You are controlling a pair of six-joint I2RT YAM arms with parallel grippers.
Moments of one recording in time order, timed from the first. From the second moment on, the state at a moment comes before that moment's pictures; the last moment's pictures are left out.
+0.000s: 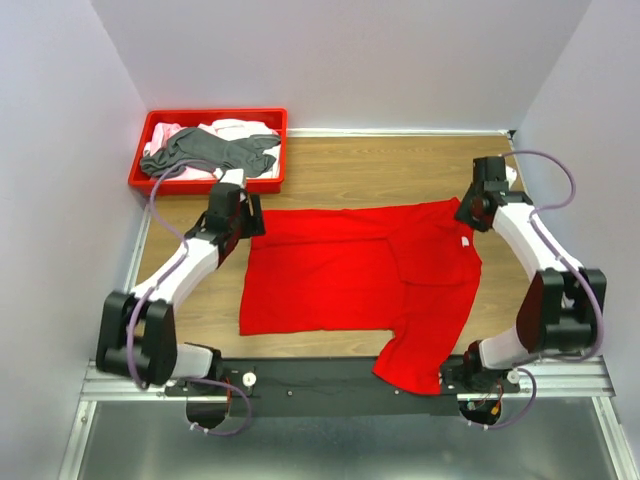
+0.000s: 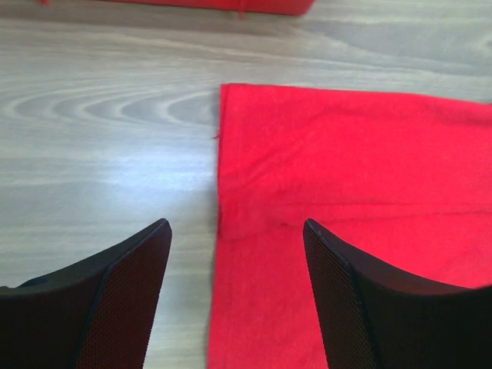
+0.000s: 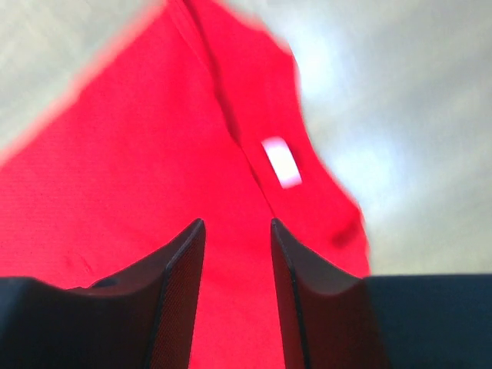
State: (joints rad) left arm -0.22 1.28 0.77 -0.12 -0.09 -0.26; right arm 0.02 1.45 1.07 -0.61 0.24 0.50
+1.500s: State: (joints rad) left arm -0.29 1.78 1.06 -0.22 -0.10 -0.23; right arm -0.12 2.08 1.48 -0.29 -0.08 0.34
